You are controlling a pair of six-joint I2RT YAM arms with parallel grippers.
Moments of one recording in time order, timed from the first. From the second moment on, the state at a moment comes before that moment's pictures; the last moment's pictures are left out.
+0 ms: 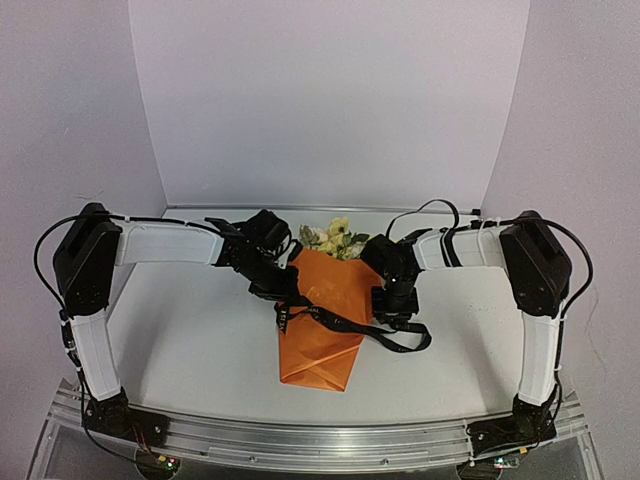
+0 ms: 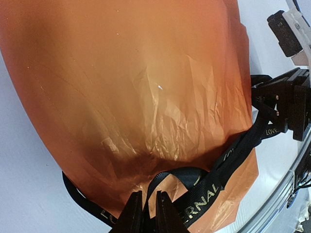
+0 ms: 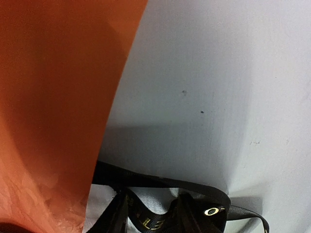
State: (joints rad) left arm -0.79 1.89 1.34 -0.48 0.22 -0.47; right arm 0.70 2.04 1.39 -0.80 0.09 0.70
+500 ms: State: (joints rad) left arm -0.78 1.89 1.34 -0.48 0.22 -0.47; right arm 0.69 2.04 1.40 -0.81 0.01 0.73
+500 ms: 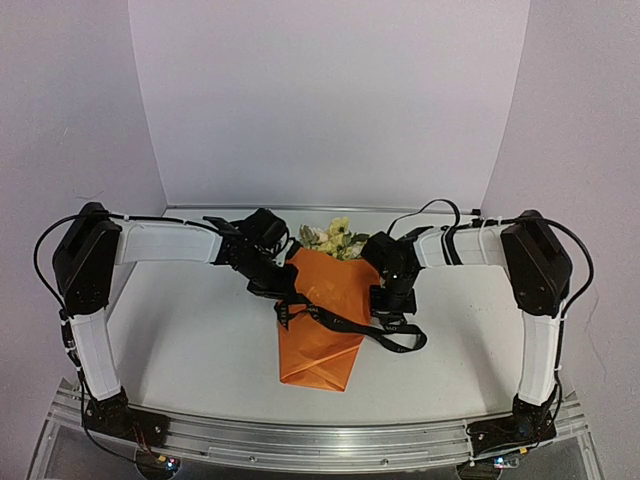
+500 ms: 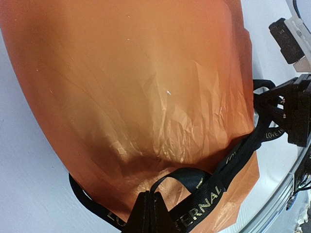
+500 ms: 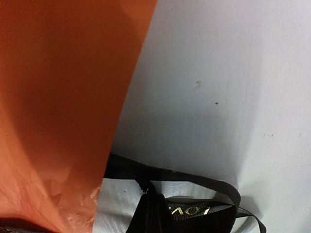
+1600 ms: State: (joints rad) left arm -0.64 1.73 1.21 -0.44 0.20 -0.47; right arm 0.30 1.63 1.14 -0.78 -0.12 0.77
